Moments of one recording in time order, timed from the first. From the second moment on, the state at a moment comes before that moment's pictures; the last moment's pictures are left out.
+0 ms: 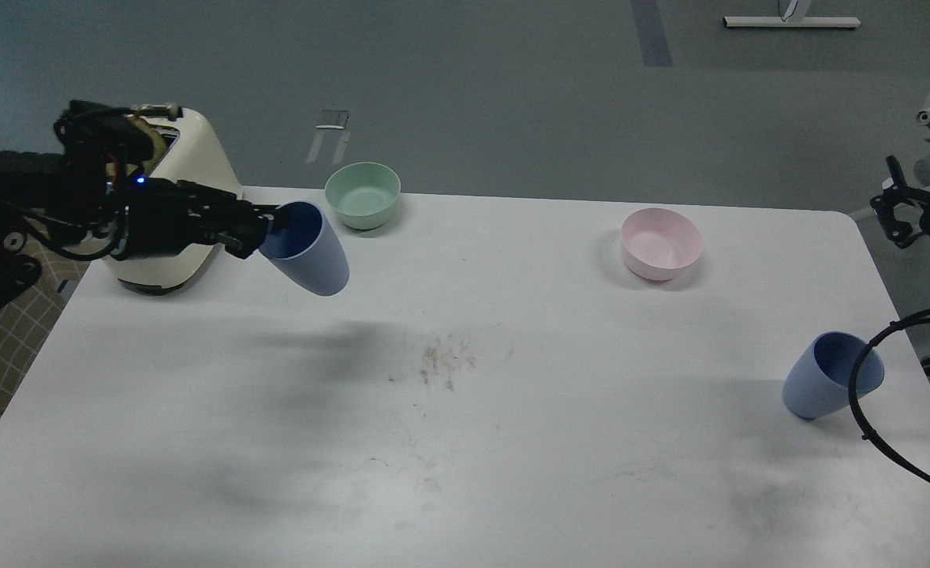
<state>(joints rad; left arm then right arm) -0.87 0.81 -0.62 -1.32 1.98 -0.48 -0.48 0.44 -0.31 1.78 0.78 -0.42 0.49 -0.01</state>
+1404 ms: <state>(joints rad) -1.01 0.38 -0.38 -1.18 2.13 -0.49 -0.38 0.40 -0.40 1.79 0.79 -0.36 0.49 -0.02</state>
